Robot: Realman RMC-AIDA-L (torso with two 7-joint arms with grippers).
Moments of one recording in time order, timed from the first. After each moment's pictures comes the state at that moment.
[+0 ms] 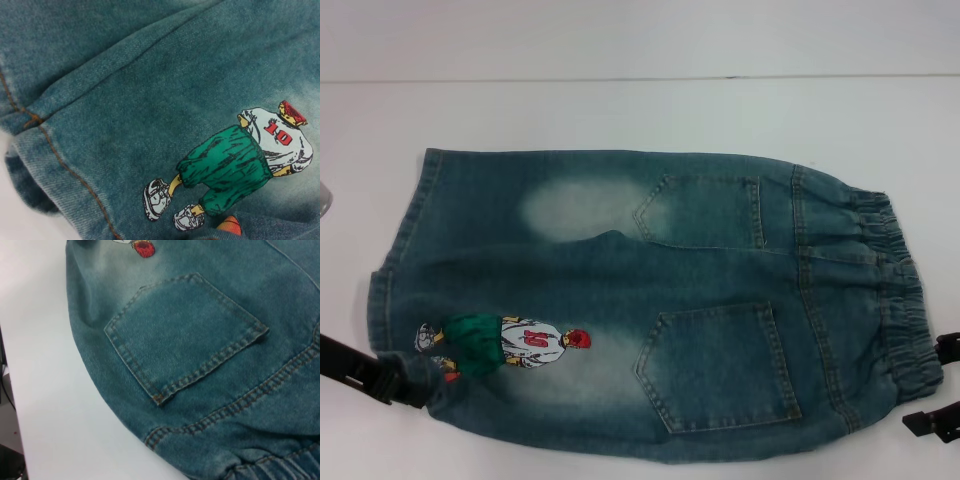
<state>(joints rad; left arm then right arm) -0.58 -2.13 0.68 1.07 2.83 1.77 -2.19 0.50 2.08 -0.60 -1.03 -2.70 -1.81 1.52</state>
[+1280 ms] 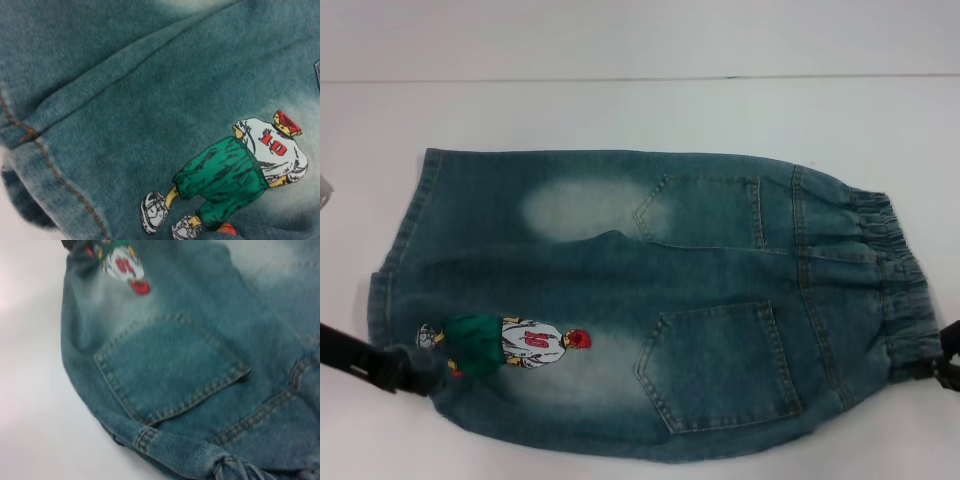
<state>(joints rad) -0.58 -2.14 0.67 1.08 2.82 1.77 -2.19 0.45 2.08 -0.55 -1.02 -2.57 -1.77 1.37</state>
